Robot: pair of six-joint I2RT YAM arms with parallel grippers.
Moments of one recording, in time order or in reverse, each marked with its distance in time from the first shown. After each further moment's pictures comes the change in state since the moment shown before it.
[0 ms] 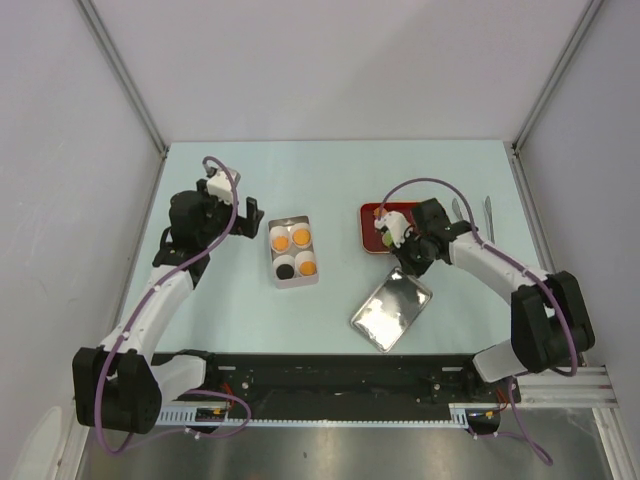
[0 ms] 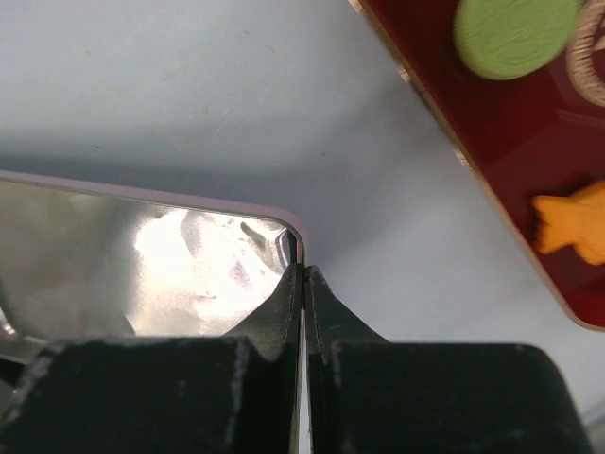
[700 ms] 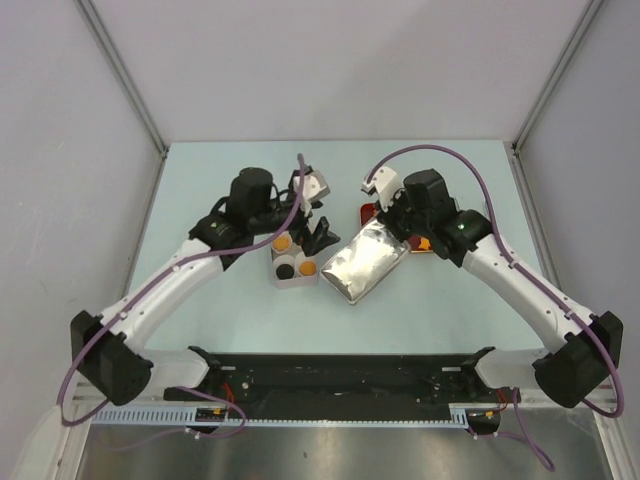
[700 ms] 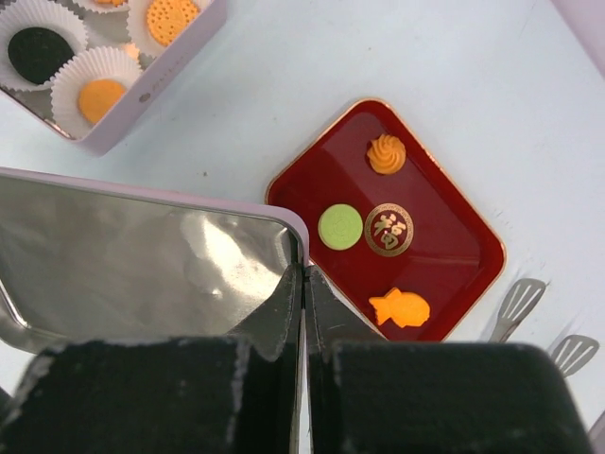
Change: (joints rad) left arm -0.463 0.126 0.381 -0.316 0.254 0.128; right arm 0.170 -0.211 0.296 0.010 0.190 0.123
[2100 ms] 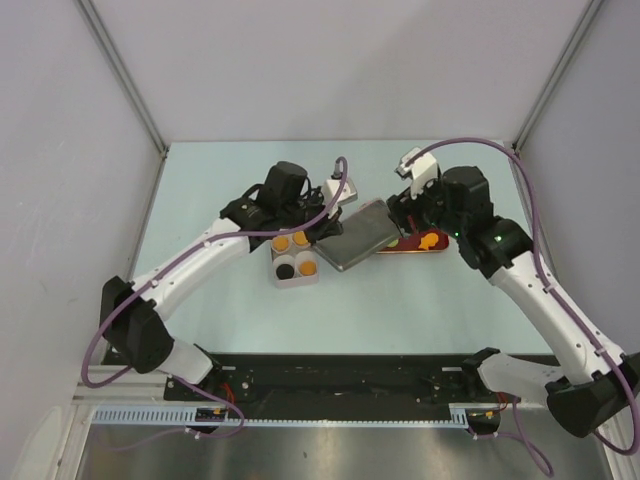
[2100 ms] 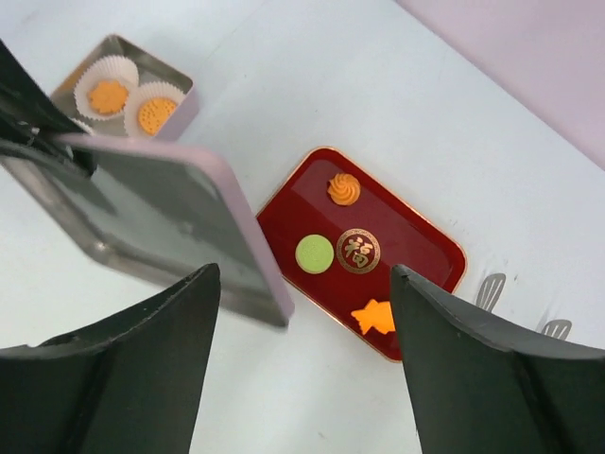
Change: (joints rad) left arm -0.081 0.248 0.174 -0.197 -0.035 0.103; right arm -0.050 -0.148 0.003 0.047 0.006 0.090
